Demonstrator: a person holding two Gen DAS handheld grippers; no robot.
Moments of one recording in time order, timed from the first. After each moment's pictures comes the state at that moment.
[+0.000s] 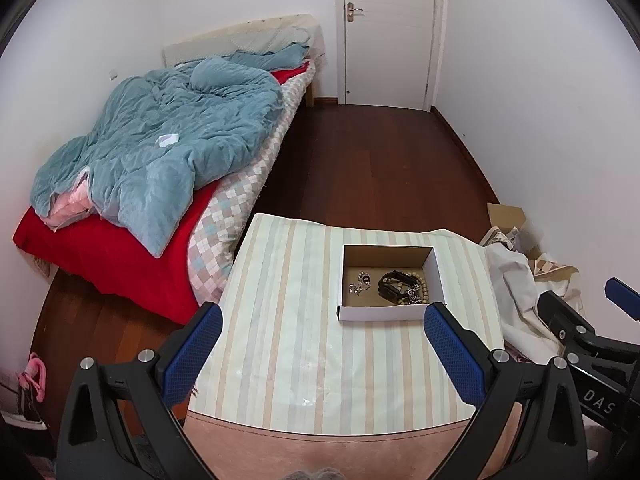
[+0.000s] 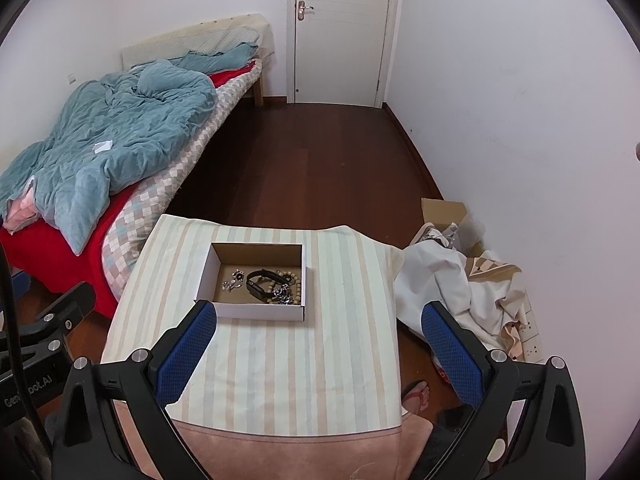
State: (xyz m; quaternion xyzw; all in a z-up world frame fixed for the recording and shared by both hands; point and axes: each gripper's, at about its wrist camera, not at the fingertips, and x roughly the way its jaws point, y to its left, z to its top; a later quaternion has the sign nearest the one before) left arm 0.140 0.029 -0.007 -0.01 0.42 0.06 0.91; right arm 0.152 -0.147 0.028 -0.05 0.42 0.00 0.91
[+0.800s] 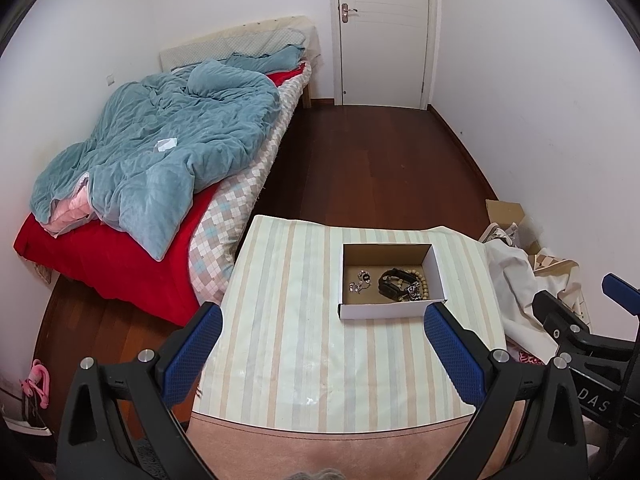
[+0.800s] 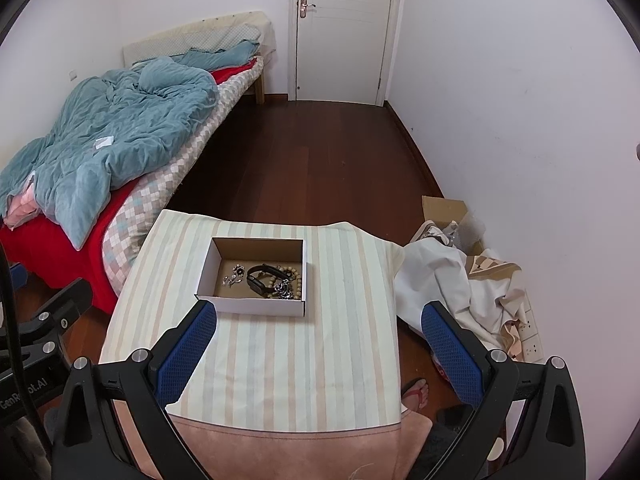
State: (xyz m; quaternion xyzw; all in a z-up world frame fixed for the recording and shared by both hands) left arm 0.135 0.027 -0.006 -0.01 0.42 0.05 0.91; right arm 0.147 -0.144 0.025 -0.06 0.42 0.00 0.91
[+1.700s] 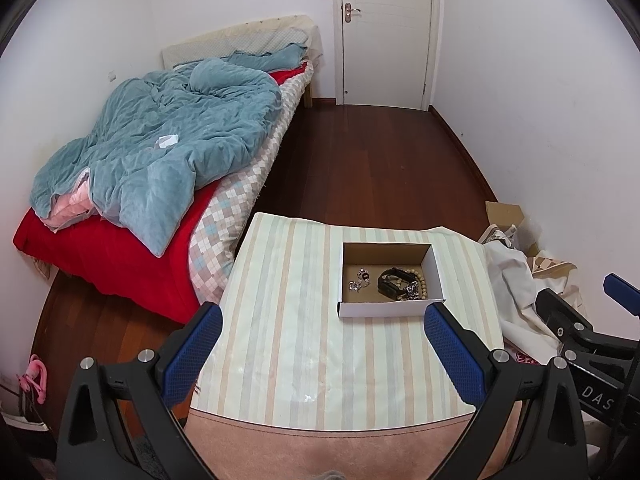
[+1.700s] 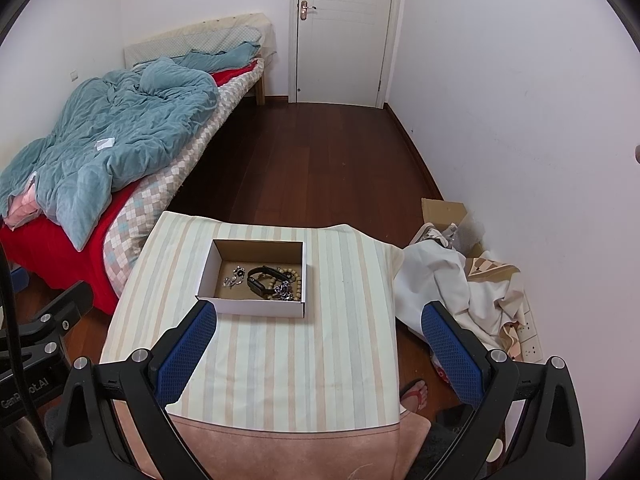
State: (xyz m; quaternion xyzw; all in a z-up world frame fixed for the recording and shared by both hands) left arm 0.132 0.028 -0.002 -0.01 0.42 0.06 0.90; right arm 0.147 -0.147 0.030 -0.05 0.42 0.00 0.91
